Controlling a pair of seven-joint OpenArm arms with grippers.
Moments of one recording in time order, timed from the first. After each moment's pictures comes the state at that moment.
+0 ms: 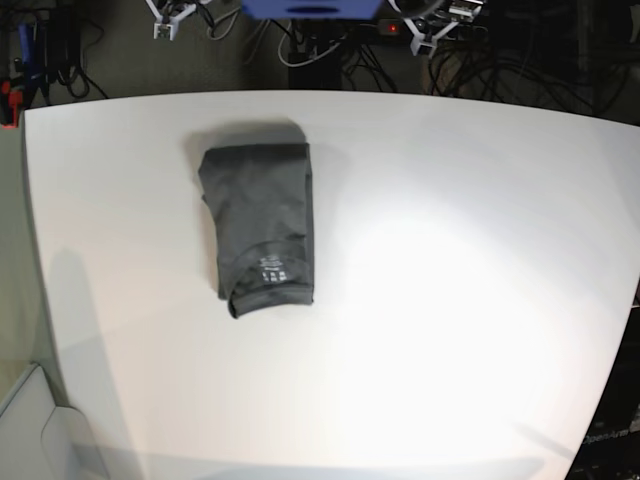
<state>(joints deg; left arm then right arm) 4.0 -5.1 -1.9 9.4 6.8 -16.2 -0.8 -11.7 5.6 12.8 10.8 0.6 7.0 15.5</state>
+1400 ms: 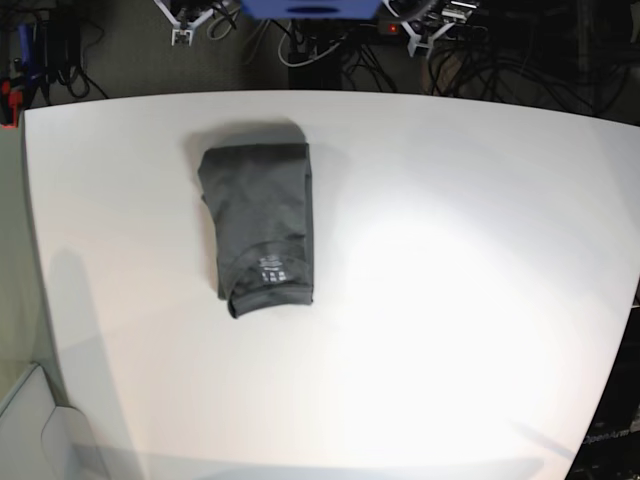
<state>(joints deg) 2.2 -4.0 -2.4 5.6 6.3 -12.8 -1.0 -10.6 2.8 8.2 10.8 0.6 -3.0 17.9</state>
